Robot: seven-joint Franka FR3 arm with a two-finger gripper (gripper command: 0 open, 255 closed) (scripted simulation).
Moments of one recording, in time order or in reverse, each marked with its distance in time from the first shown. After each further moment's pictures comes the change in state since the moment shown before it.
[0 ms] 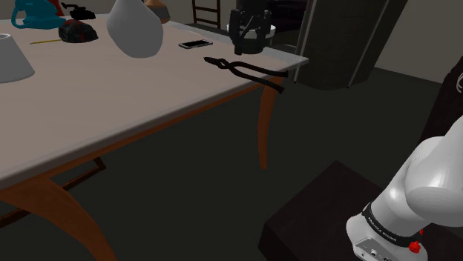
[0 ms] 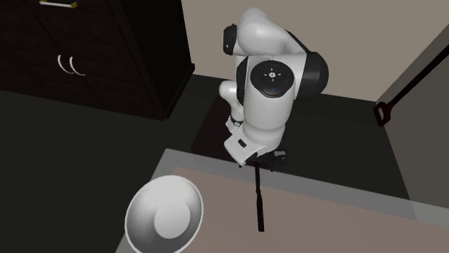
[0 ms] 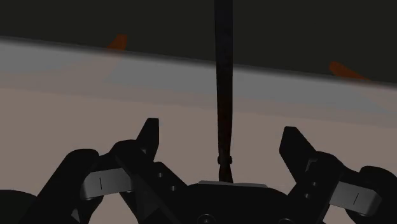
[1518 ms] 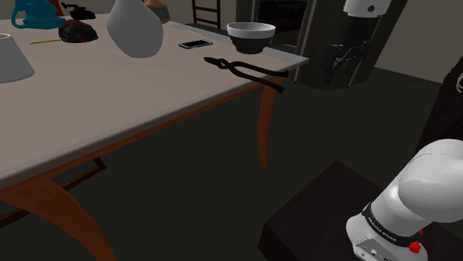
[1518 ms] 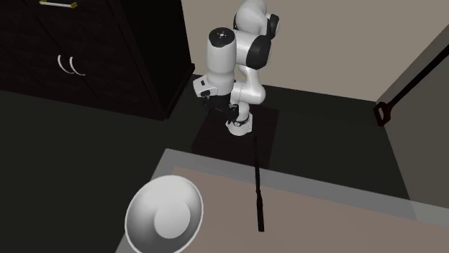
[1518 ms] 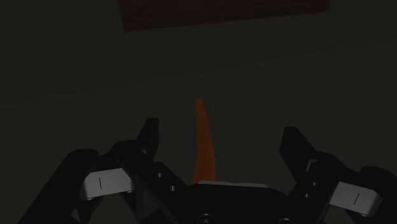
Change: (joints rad) arm -0.154 -0.716 -0.154 -0.773 -0.124 0.066 -0.003
